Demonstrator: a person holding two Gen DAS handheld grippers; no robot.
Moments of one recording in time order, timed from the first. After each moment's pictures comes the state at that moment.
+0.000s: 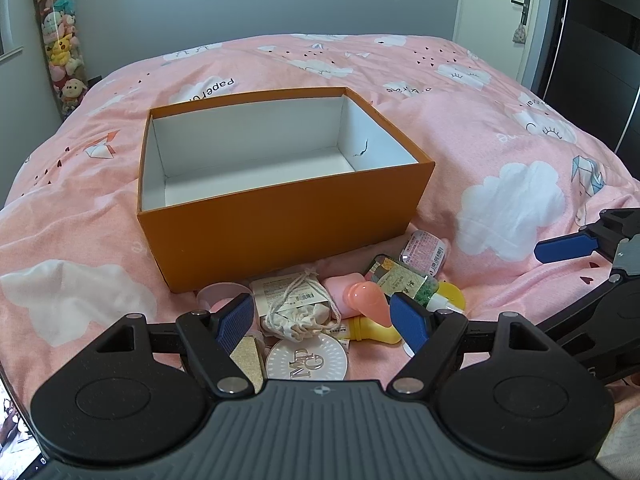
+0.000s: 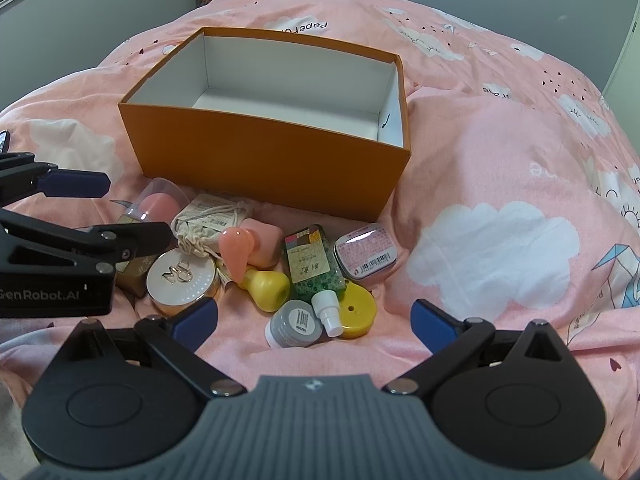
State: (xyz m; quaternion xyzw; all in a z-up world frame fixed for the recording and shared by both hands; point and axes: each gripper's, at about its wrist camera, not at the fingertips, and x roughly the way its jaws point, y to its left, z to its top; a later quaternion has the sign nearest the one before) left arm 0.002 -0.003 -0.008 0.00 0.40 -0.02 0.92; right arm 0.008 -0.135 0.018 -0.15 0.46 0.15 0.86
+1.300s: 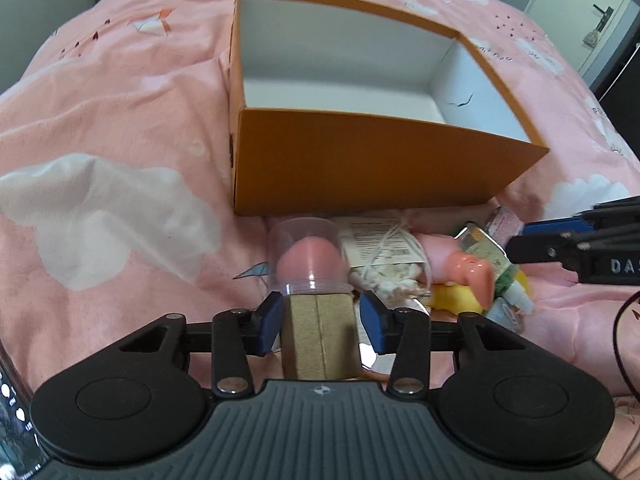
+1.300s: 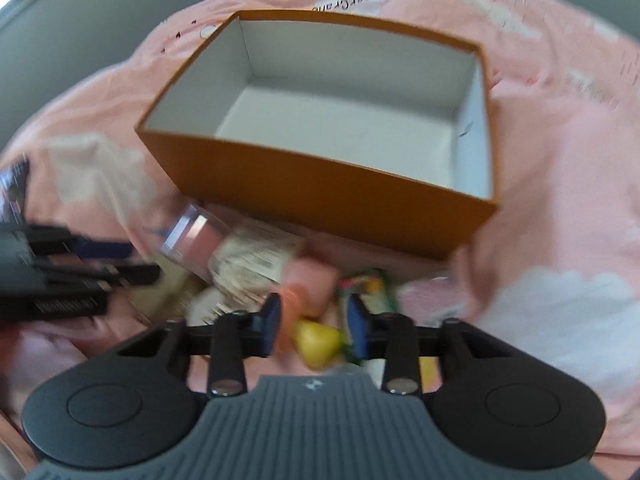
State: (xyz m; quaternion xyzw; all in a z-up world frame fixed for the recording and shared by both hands) left arm 0.038 0.089 -0.044 -0.11 0.52 0.02 0.85; right arm 0.099 -0.098 0.011 -0.10 0.54 0.24 0.80
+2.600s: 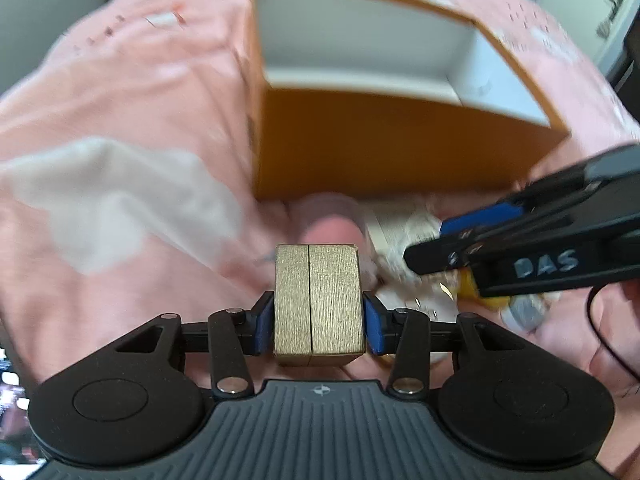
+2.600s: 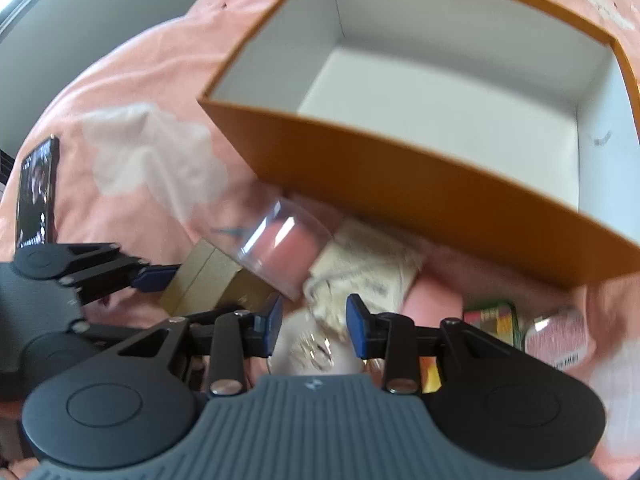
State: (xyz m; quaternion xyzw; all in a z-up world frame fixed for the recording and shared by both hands) left arm 0.025 0.097 -0.047 -0.09 0.51 0.06 0.85; right arm 0.108 -0.014 -0.034 -0.11 0.58 0.32 0.74
